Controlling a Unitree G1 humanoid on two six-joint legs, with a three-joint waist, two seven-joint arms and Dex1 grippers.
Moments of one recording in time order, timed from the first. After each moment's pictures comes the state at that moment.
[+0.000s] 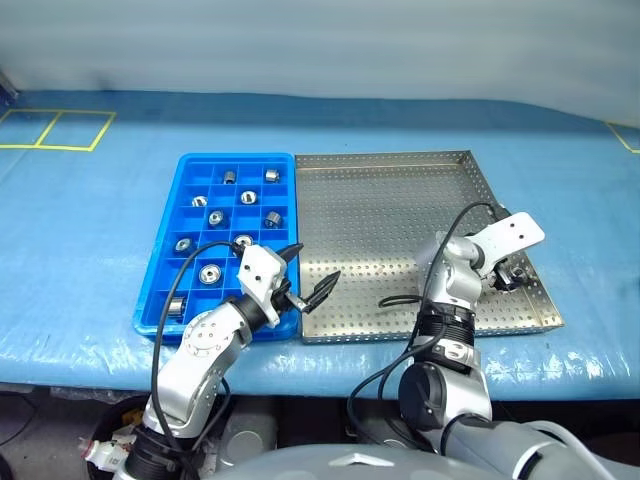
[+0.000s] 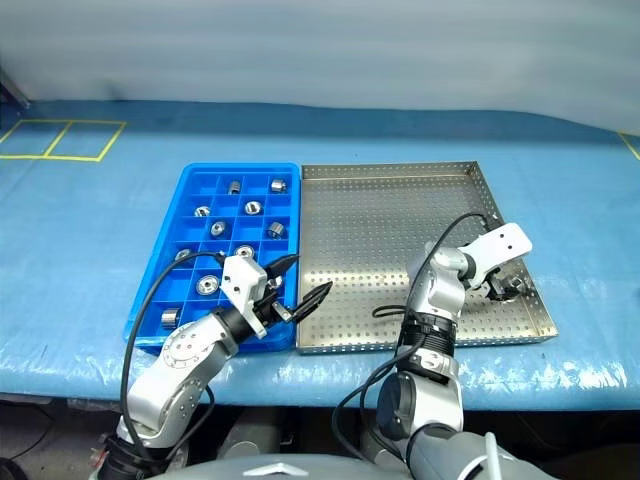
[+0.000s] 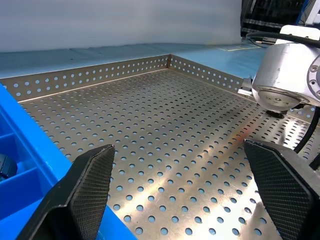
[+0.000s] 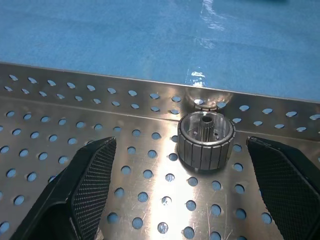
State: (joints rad) left arm 0.04 0.24 -0.24 -0.45 -0.28 0.38 -0.46; right arm -0.62 0.13 -0.54 0.28 0.13 0.30 -1.17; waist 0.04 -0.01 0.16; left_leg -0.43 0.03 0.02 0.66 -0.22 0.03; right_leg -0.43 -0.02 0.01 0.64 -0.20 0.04
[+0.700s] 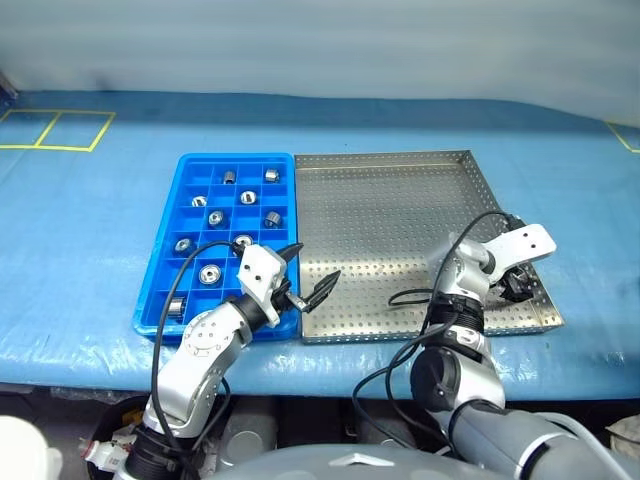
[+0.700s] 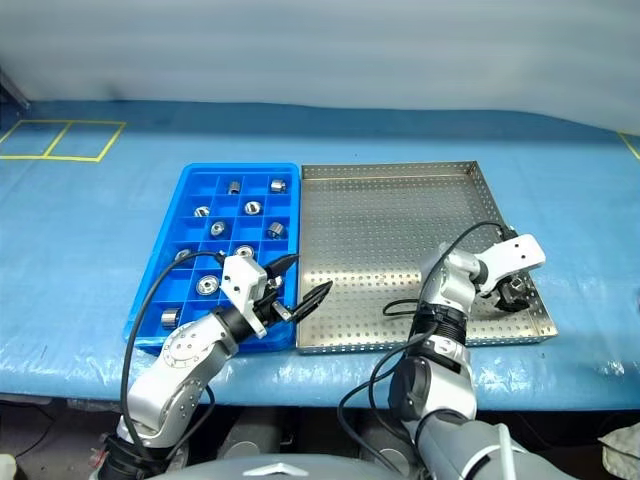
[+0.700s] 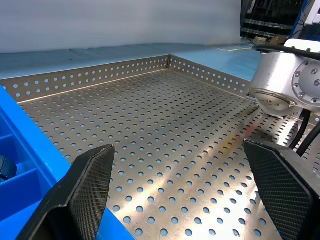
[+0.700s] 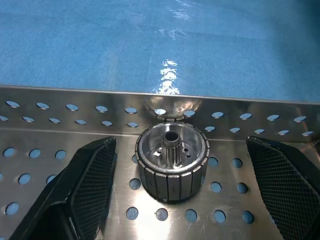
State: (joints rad) left arm 0.04 0.24 -0.24 -0.45 -0.28 0.38 -0.45; right arm -0.69 0.04 -0.63 0.50 0.14 0.18 -1.21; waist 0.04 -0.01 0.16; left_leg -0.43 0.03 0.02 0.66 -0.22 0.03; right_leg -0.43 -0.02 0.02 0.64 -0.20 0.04
